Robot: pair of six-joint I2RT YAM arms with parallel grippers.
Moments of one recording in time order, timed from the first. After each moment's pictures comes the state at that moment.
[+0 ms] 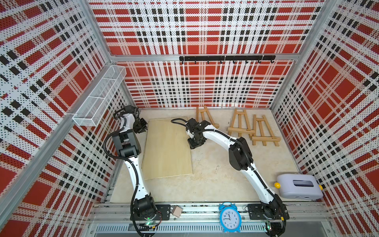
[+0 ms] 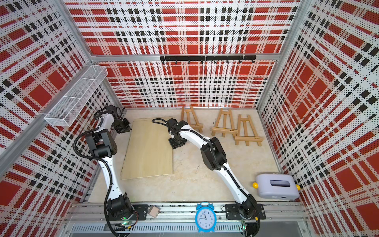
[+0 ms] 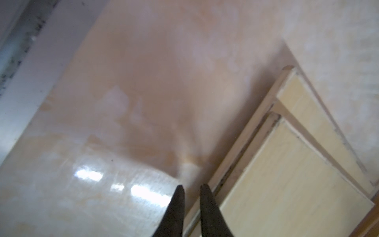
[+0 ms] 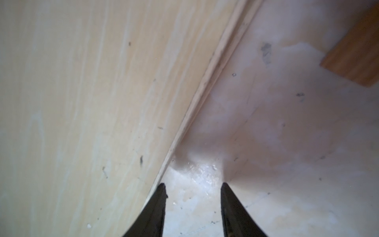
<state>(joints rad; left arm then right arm) 0.33 2.50 2.25 -1.02 0.29 -0.39 0.77 2.54 2.33 -1.10 -0.12 0.21</state>
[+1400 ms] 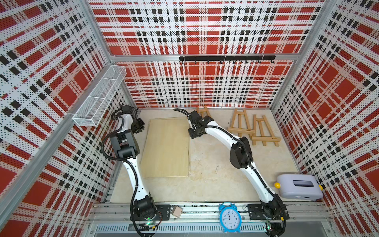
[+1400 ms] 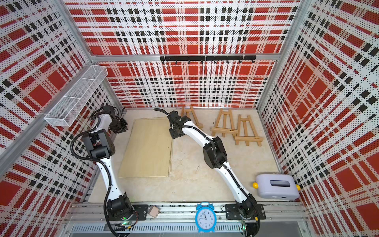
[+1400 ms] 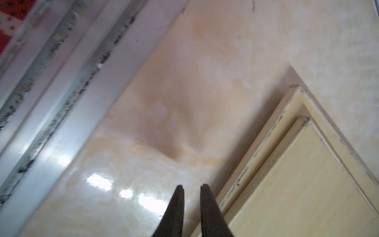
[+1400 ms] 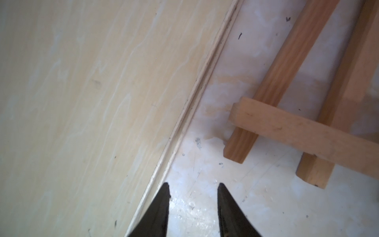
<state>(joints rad) 0.34 2.46 2.19 -0.97 0.19 -0.36 0.73 2.58 2.46 -0.98 0.03 0.23</state>
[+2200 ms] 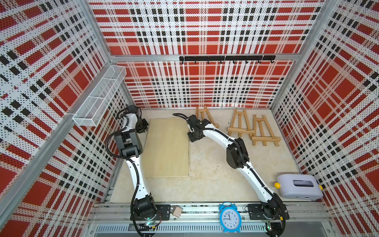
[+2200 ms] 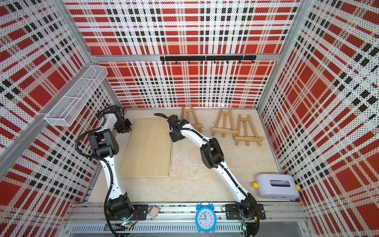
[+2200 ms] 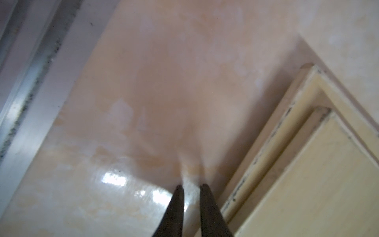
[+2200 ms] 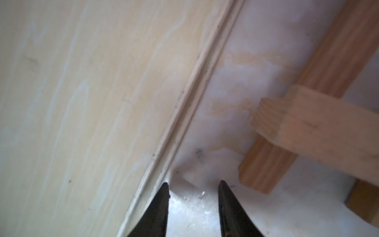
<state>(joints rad) 0.30 2.51 2.22 -1.00 0.15 -0.33 0.73 2.68 2.53 -1.00 0.00 0.23</state>
